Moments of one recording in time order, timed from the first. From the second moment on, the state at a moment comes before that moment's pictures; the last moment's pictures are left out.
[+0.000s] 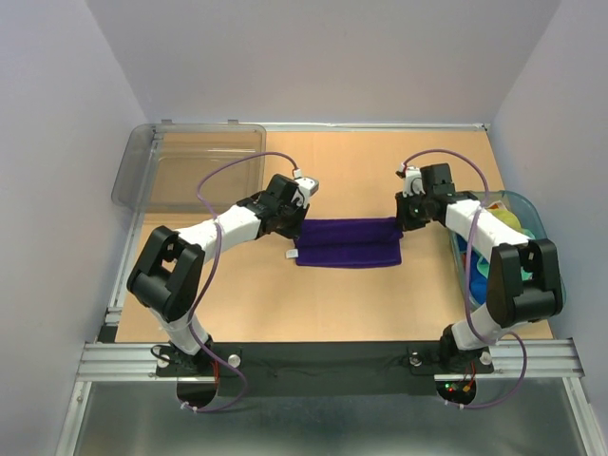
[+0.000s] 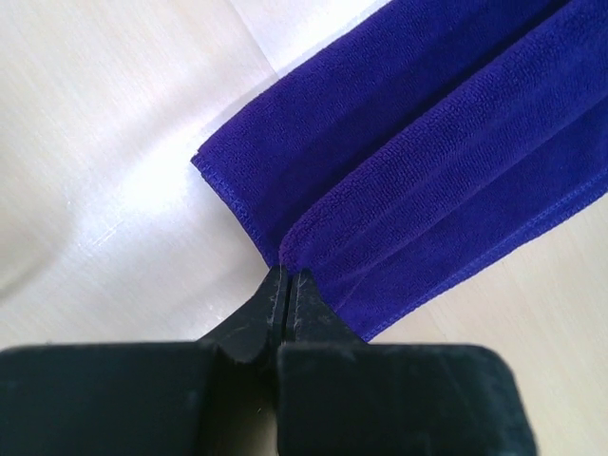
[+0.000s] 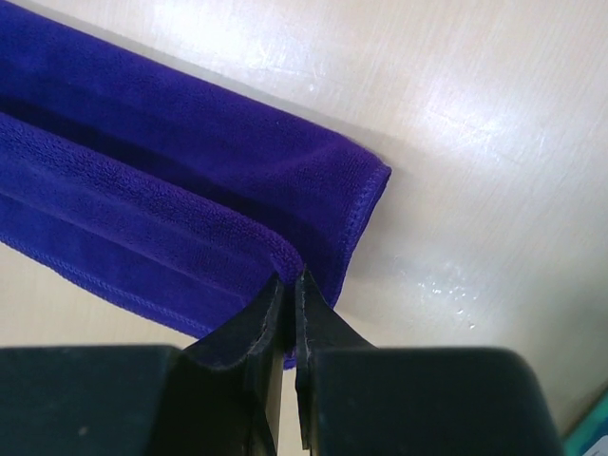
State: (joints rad) left arm -0.60 1.67 1.07 -0.29 0.10 -0.08; right arm 0.14 1.55 1.01 -0.44 -0.26 -0.09
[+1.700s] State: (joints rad) left arm -0.69 1.77 1.12 -0.30 -0.04 -0.43; right arm 0.24 1.58 0.96 -0.43 -0.13 0.29
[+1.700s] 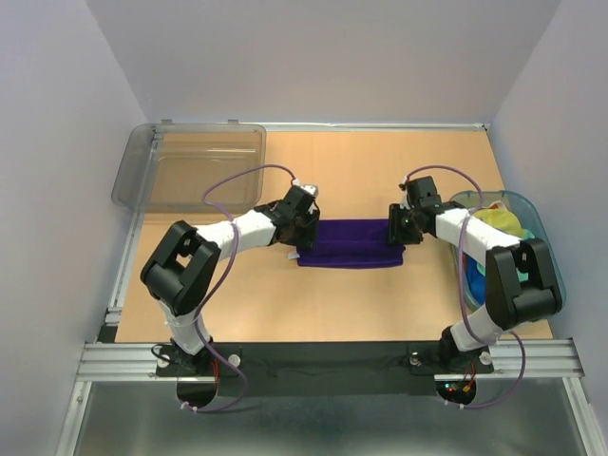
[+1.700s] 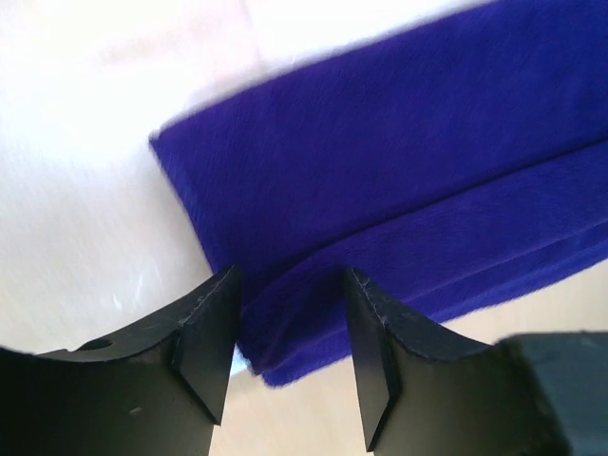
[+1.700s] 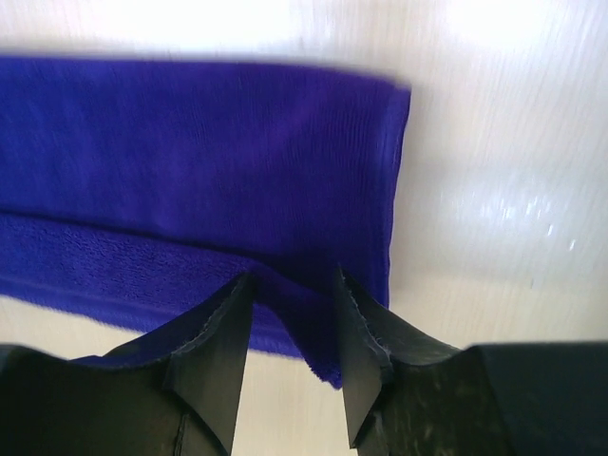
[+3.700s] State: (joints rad) left arm -0.60 1.49 0.57 0.16 0.07 -0.85; right arm 0.23 1.14 0.55 0.03 -0.06 0.68
